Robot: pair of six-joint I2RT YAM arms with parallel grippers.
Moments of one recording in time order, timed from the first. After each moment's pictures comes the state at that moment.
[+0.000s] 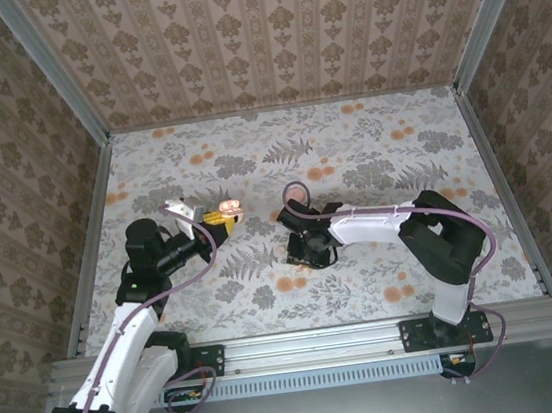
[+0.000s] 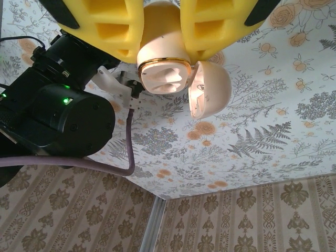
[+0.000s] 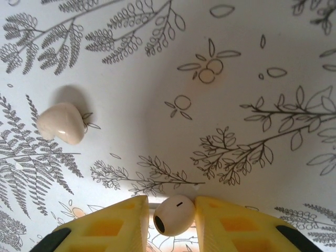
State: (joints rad) left arm -0.24 0.76 0.44 0.07 0.76 -0.09; right arm 0.83 1.80 1.07 -0.51 -0.13 1.14
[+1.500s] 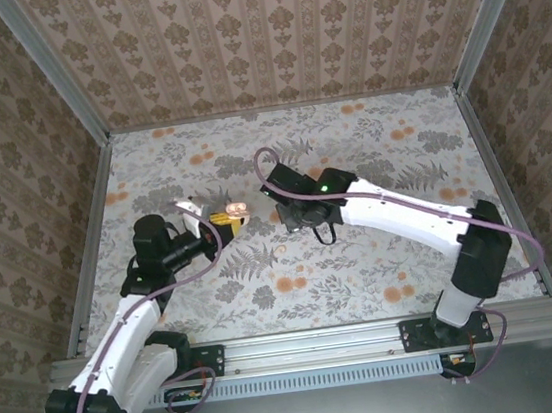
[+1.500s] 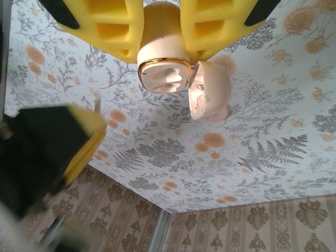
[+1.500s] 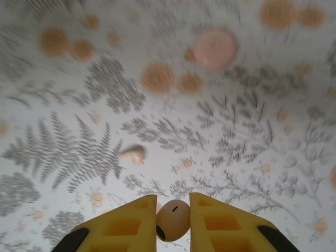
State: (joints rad) left arm -0.28 0.84 0.44 0.09 0.76 -0.09; right arm 0.91 1.63 1.51 -0.95 0.32 0.57
